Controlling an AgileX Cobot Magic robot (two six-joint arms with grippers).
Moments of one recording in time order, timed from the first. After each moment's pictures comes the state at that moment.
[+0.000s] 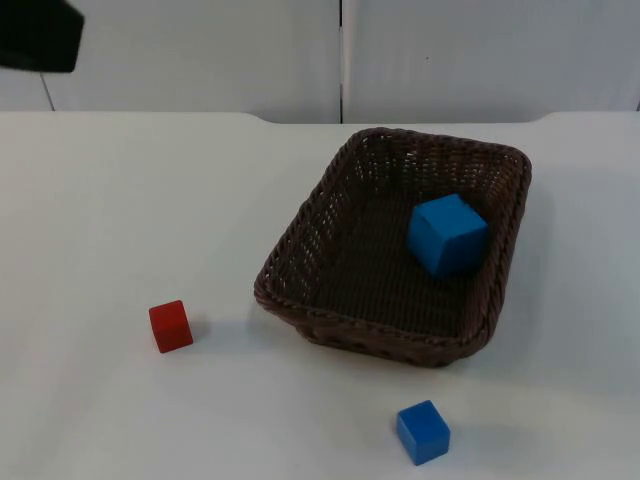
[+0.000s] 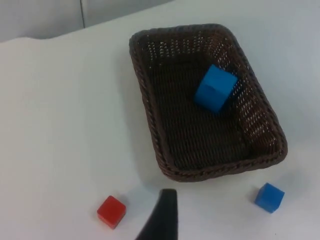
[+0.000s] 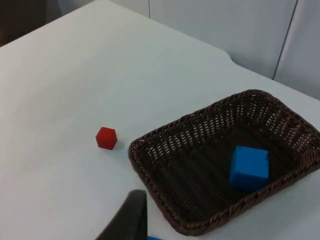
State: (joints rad) right arm 0.69 0.69 -0.74 0.01 0.59 -0.04; left arm -0.30 0.80 -0.76 -0.47 0.74 0.42
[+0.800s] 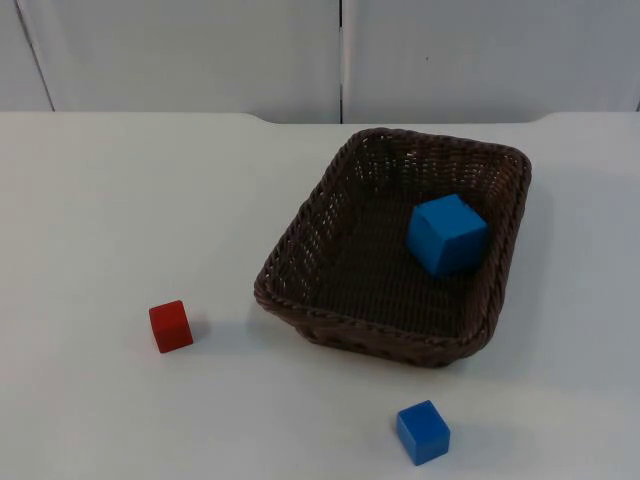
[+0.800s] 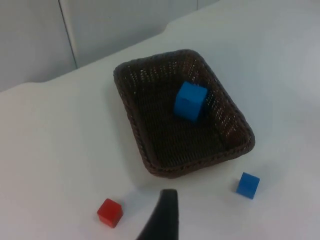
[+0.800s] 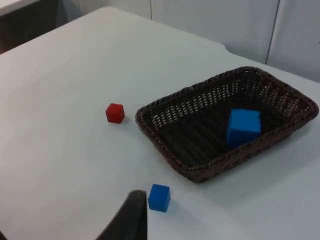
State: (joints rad) right arm 0.69 0.15 -0.57 0.01 0.88 -0.01; left arm -0.30 0.44 -0.75 -0.43 0.95 0.42
